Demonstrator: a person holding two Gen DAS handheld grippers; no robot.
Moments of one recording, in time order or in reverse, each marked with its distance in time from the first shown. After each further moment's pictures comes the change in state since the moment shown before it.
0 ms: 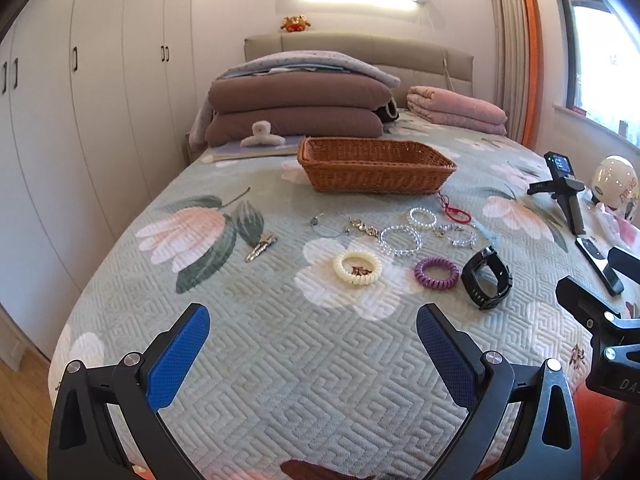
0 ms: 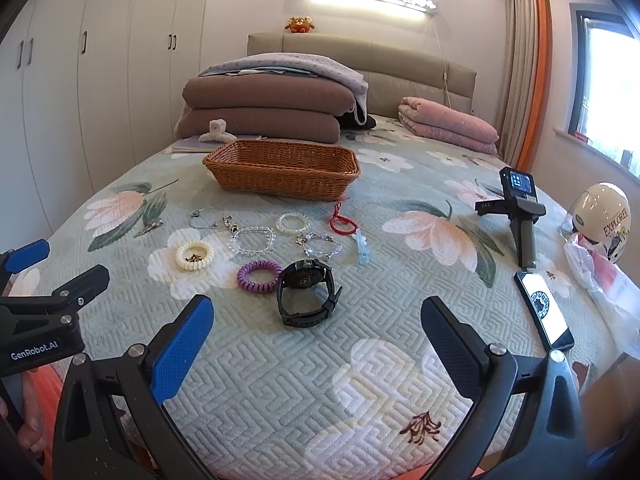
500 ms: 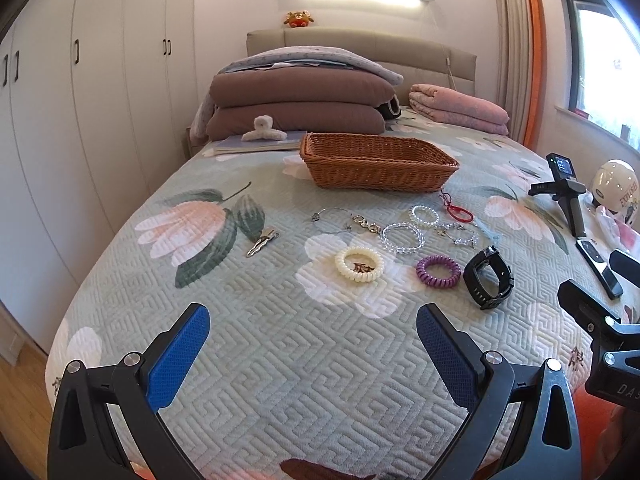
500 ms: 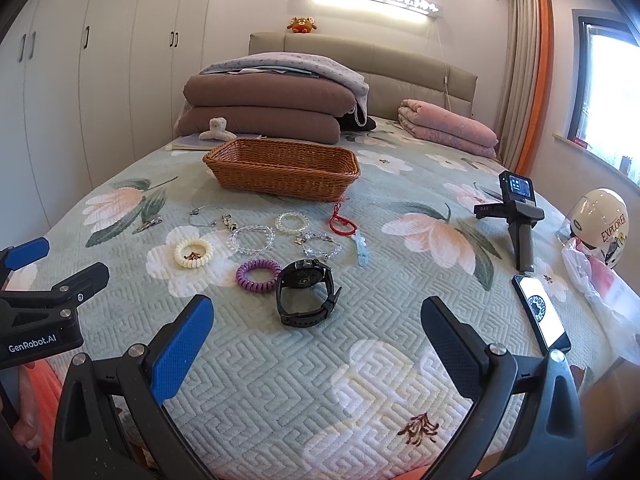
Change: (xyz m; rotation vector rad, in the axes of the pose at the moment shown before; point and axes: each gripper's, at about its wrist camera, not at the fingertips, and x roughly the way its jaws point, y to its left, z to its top) left arm 0.001 0.003 0.000 -0.017 0.011 0.000; right arm 0.001 0.002 0.000 -0.009 -0.002 -0.009
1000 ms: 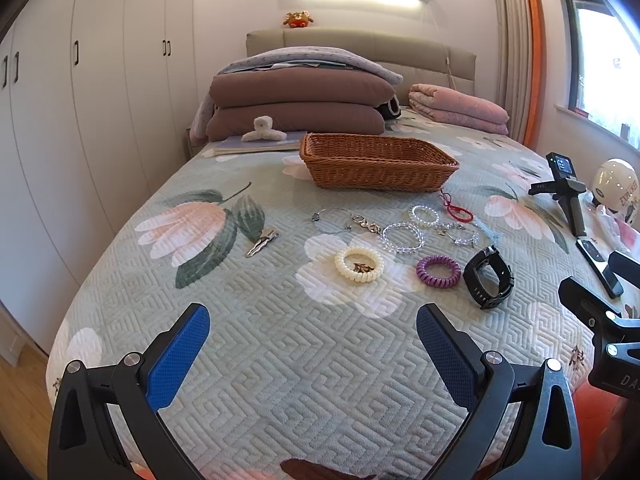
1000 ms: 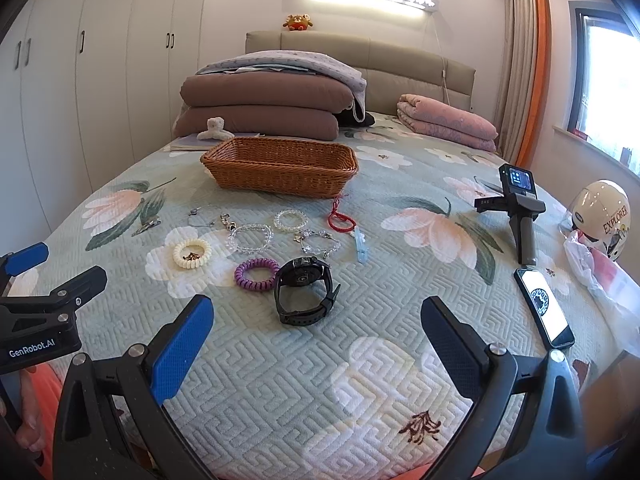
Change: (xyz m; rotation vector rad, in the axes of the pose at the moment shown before) left arm 0.001 -0.001 -0.001 0.001 -0.001 0.001; right arm 0.003 -0.003 -0.001 0.018 0.013 0.005
